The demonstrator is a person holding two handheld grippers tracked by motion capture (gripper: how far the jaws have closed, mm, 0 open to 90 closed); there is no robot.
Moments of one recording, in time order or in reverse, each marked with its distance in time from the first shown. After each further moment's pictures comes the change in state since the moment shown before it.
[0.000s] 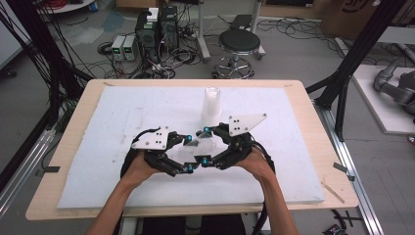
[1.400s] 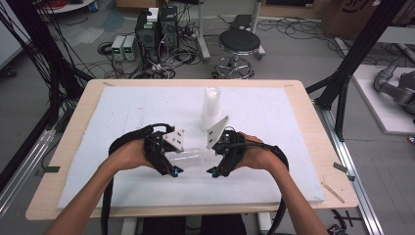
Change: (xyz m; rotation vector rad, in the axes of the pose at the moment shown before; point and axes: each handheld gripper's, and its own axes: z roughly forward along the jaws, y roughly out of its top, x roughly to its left) left arm 0.010 0.037 0.006 0.827 -0.030 0.011; right arm -0.005 0.005 0.022 0.773 -0.061 -0.130
